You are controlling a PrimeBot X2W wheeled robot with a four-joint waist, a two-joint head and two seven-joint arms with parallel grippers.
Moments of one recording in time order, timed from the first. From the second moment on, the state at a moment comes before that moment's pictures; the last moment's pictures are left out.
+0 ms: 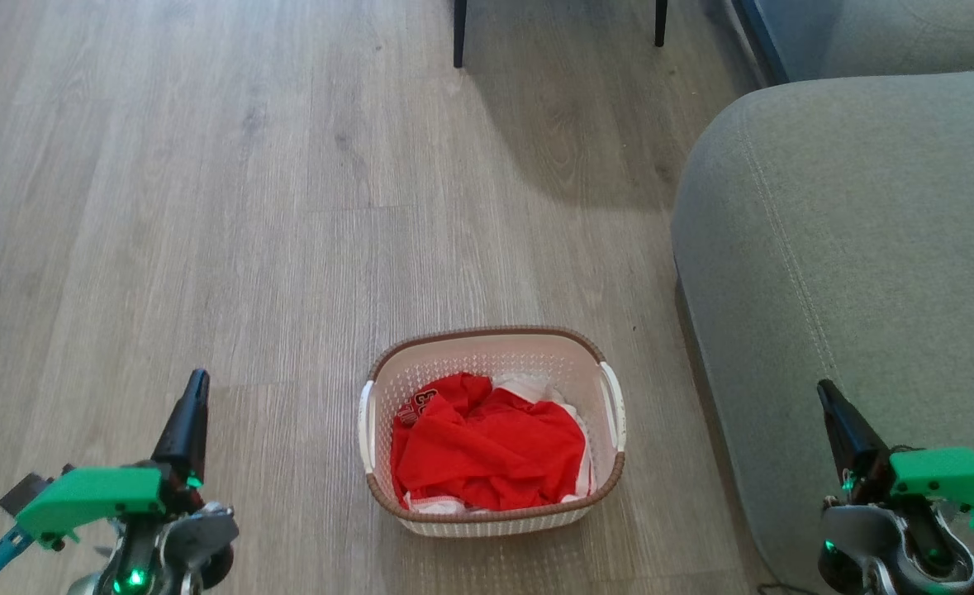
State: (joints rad) left arm -0.05 0.05 0.08 0.28 -1.60 -0.12 0.11; right arm -0.06 -0.05 -0.12 0.28 1.63 0.13 0.10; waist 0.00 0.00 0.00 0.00
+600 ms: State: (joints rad) left arm -0.05 0.04 0.08 0.28 -1.60 -0.12 0.11; right arm -0.06 -0.05 -0.12 0.28 1.63 0.13 0.10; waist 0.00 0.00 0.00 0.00
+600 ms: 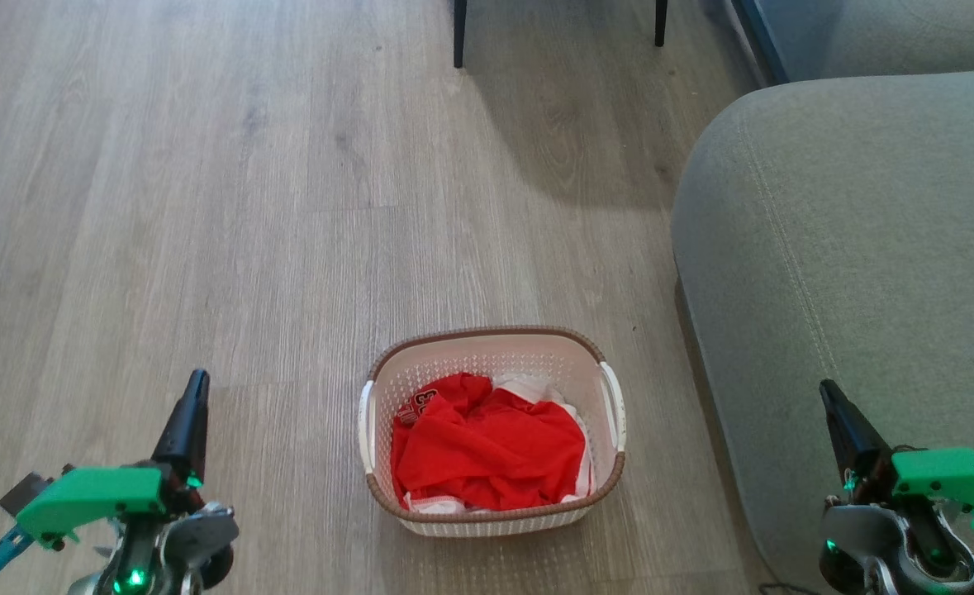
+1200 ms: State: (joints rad) left arm -0.05 0.04 0.08 0.28 -1.60 -0.12 0.11; right arm -0.06 -0.05 -0.12 0.28 1.62 0.13 0.10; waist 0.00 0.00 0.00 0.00
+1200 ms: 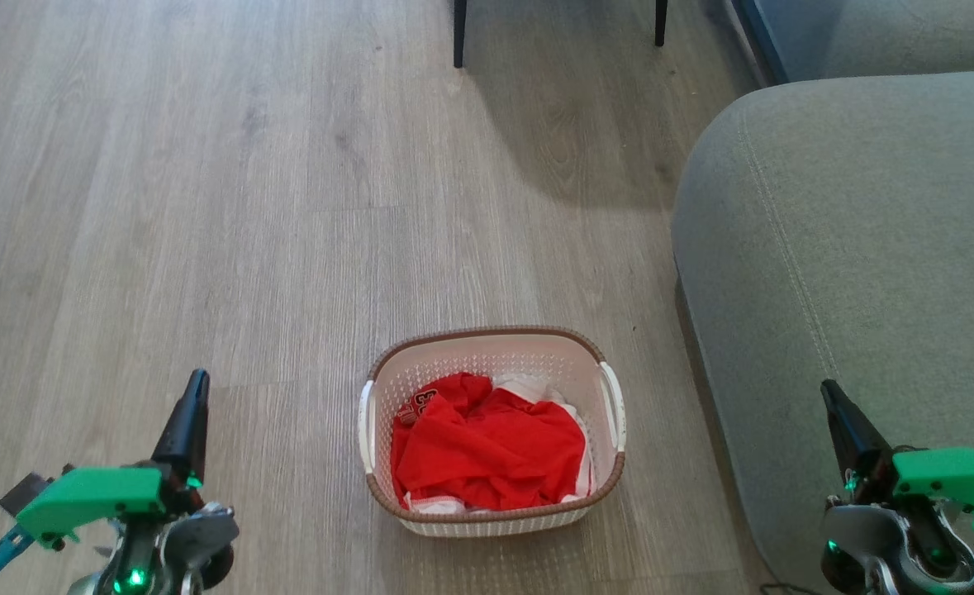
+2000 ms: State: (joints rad) left arm -0.05 0.04 0.08 0.28 -1.60 -0.12 0.11; right arm -0.06 -0.04 -0.13 0.28 1.62 0.13 0.10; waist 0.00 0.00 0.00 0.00
